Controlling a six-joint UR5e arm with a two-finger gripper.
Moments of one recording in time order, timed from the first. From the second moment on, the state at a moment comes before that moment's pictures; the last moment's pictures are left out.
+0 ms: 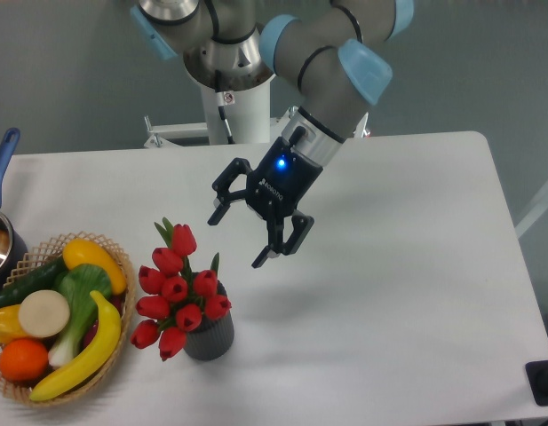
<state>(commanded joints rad) 2.61 -1.75 -1.87 -0.93 0.57 1.29</state>
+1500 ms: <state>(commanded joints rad) 2.52 -1.90 -1.81 -0.79 0.57 1.28</state>
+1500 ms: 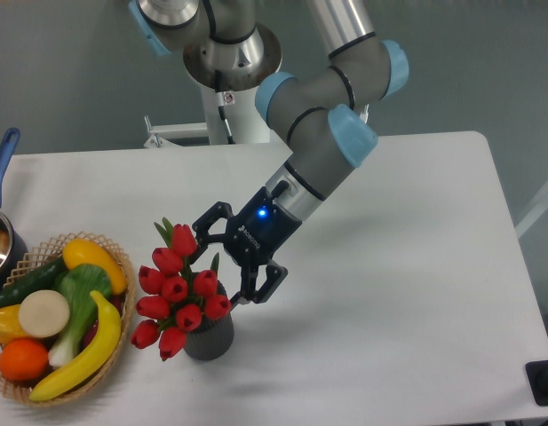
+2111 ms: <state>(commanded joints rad) 2.49 -1.92 -1.80 -0.79 0.57 1.28</state>
